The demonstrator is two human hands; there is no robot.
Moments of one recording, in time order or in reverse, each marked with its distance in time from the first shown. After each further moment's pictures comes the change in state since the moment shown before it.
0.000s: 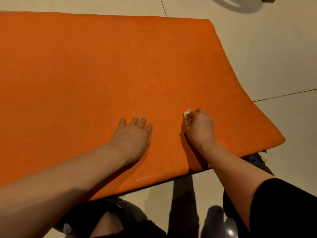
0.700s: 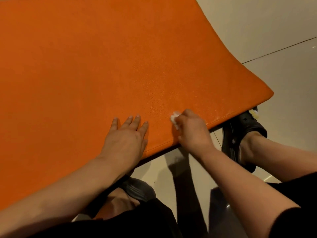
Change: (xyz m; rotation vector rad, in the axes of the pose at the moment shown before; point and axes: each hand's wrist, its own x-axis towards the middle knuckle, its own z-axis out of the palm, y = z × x) left_hand -0.050 0.023 0.040 0.029 0.156 0.067; right_hand -0.105 -0.007 -0.007 0.080 -0.107 -0.118
